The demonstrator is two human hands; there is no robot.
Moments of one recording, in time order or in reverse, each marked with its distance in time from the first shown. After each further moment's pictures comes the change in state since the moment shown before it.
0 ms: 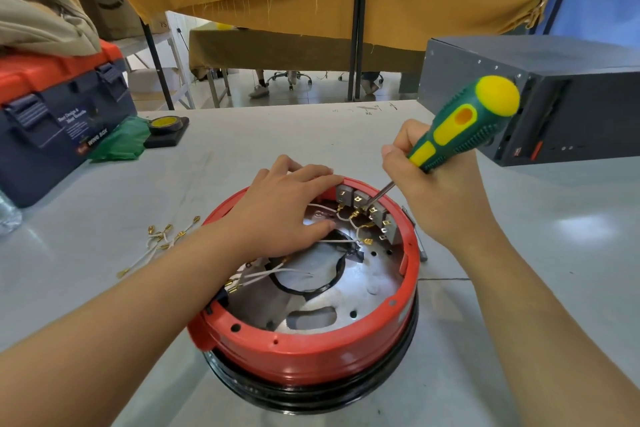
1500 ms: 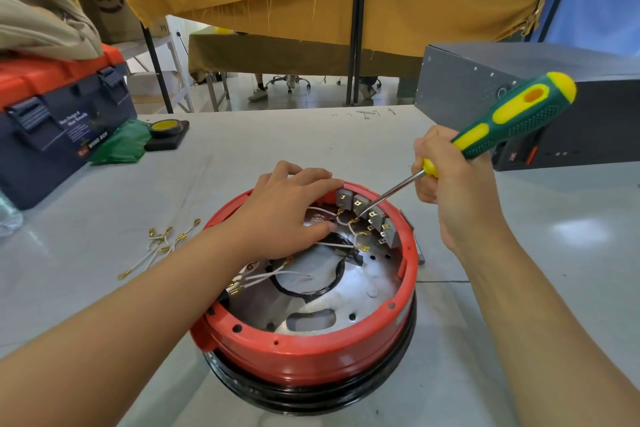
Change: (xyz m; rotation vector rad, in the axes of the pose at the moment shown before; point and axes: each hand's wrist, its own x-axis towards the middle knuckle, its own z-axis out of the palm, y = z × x) left_hand -0.001 0.001 0.000 -0.055 -0.002 -0.022; right_hand 0.008 0.013 -0.007 0.463 0.138 0.358
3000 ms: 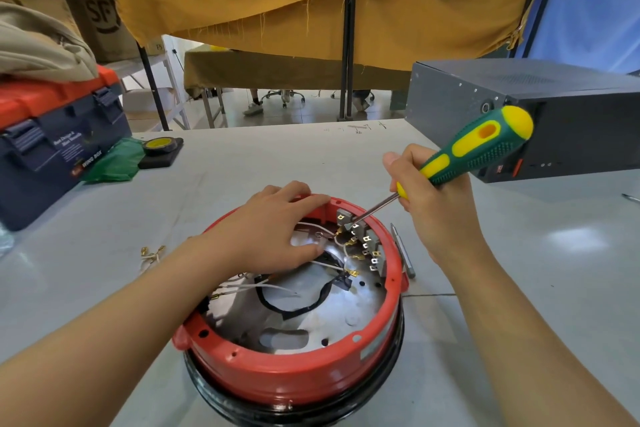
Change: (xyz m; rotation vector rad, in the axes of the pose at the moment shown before) left_hand -0.002 0.003 -0.015 0.027 -0.137 0.006; right_hand -0.004 0.003 -0.001 -0.179 -0.040 -0.177
